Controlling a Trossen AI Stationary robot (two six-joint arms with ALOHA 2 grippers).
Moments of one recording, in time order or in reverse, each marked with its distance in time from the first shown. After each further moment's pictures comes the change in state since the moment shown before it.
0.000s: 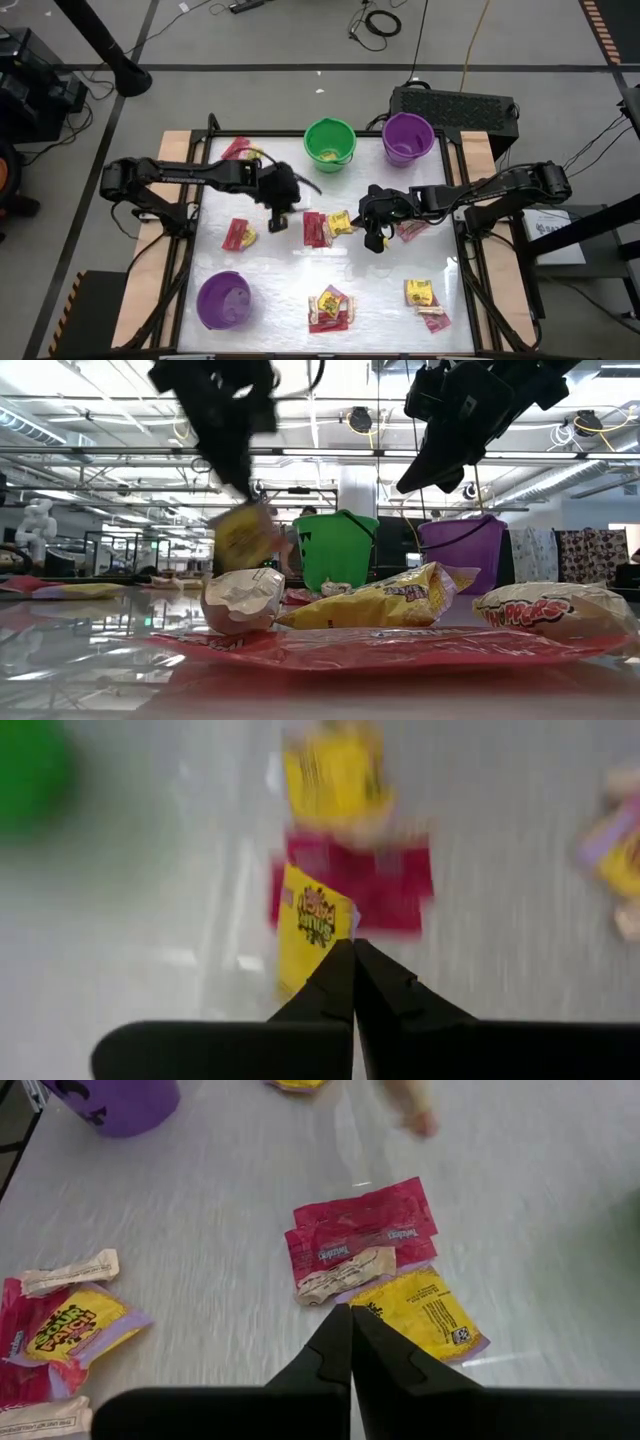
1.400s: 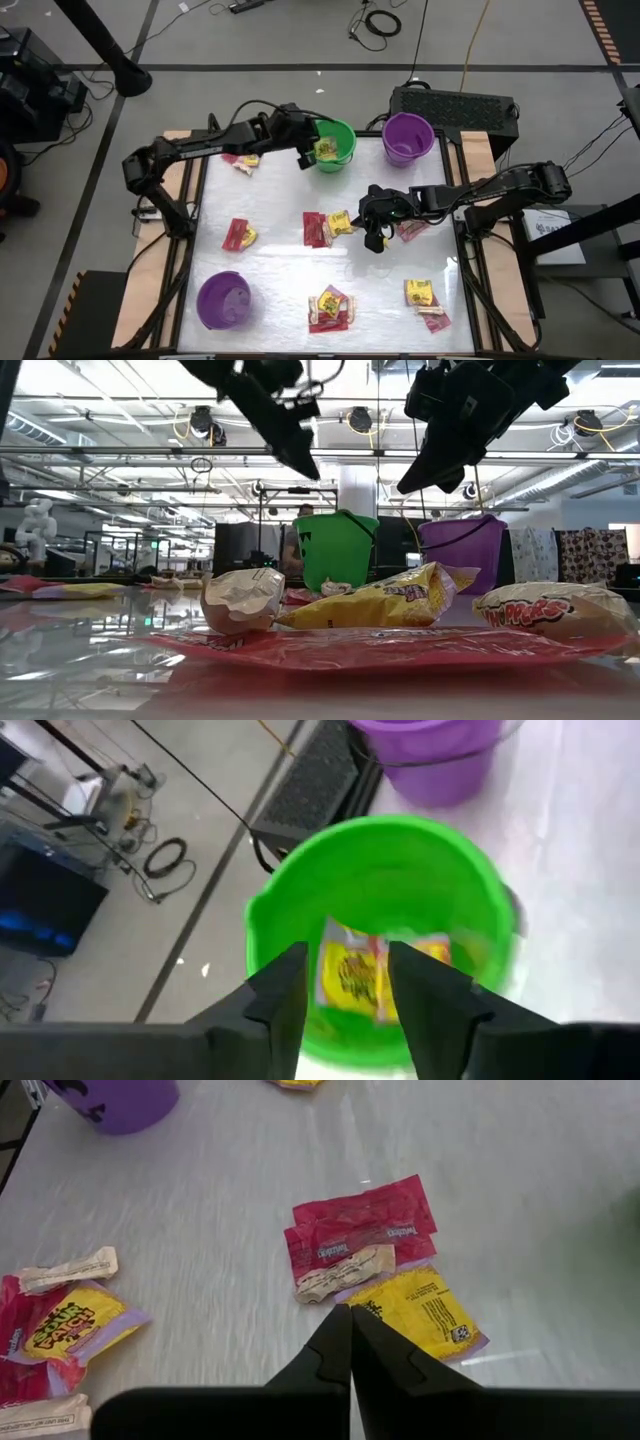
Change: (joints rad) left arm 0.261 0.165 0.292 0.212 -0.345 0.315; right arm 0.000 0.000 0.000 -0.005 0.000 -0.002
